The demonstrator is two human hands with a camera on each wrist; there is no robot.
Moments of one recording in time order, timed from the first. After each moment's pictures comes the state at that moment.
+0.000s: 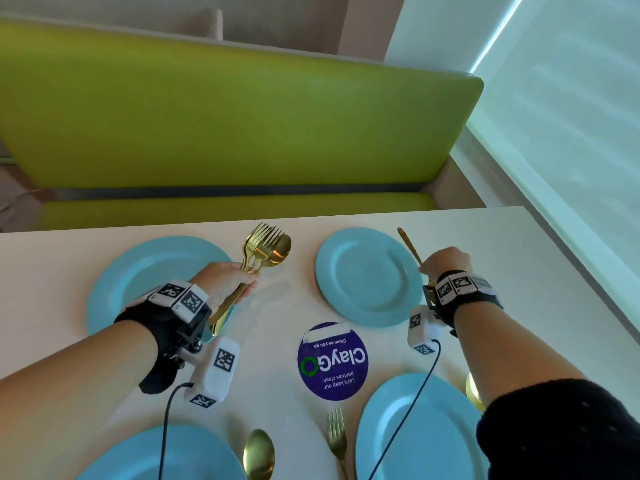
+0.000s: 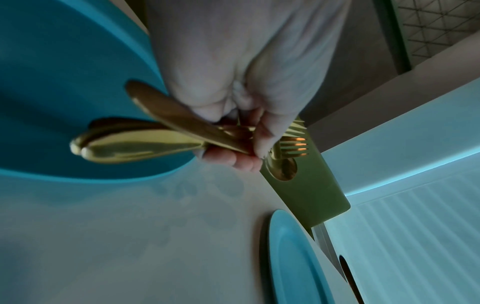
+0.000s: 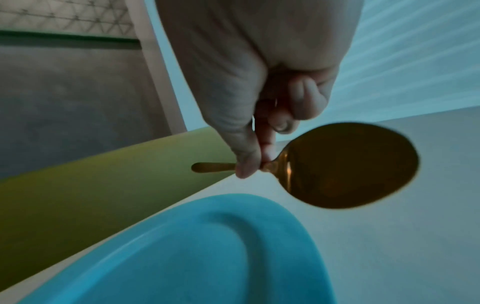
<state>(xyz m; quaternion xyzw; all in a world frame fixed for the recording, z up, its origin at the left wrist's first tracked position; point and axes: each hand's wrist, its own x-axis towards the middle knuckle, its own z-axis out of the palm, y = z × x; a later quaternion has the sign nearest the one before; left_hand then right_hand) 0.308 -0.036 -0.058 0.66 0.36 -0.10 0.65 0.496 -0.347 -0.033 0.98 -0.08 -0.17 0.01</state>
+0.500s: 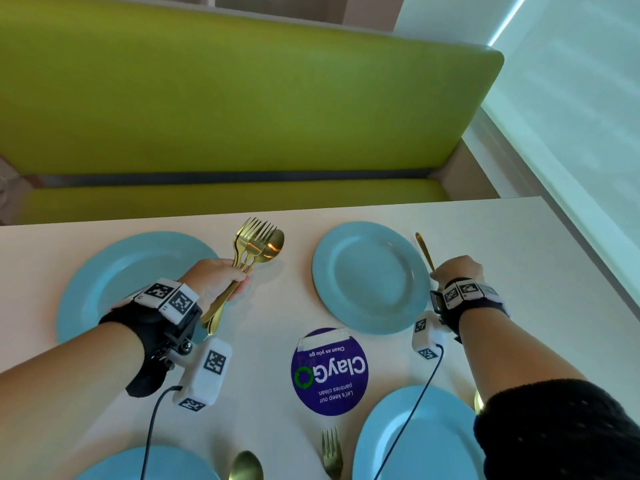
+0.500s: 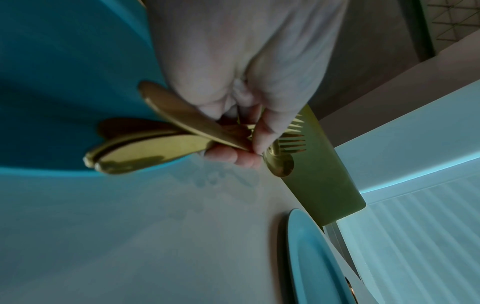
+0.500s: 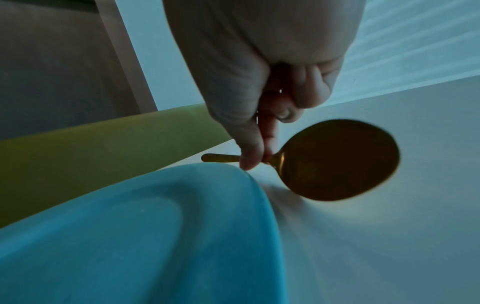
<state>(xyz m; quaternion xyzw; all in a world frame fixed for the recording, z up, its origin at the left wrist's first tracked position) 0.333 -0.029 -0.082 0.64 0.38 -0.11 0.66 0.527 -0.373 -0.085 0.97 -0.17 -0.17 -0.06</state>
